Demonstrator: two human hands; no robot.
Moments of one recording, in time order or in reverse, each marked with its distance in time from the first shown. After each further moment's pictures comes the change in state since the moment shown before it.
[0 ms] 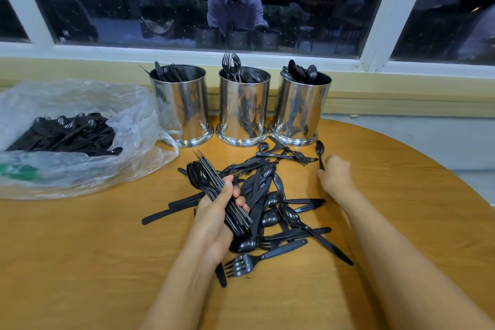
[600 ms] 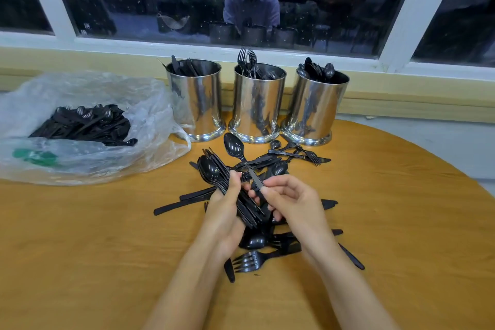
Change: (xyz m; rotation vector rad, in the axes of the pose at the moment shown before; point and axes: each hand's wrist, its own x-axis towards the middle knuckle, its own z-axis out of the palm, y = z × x) left_hand -0.002 0.000 0.001 0.090 0.017 0.038; right_hand -0.152 -0.060 0.000 0.955 -0.373 -0.248
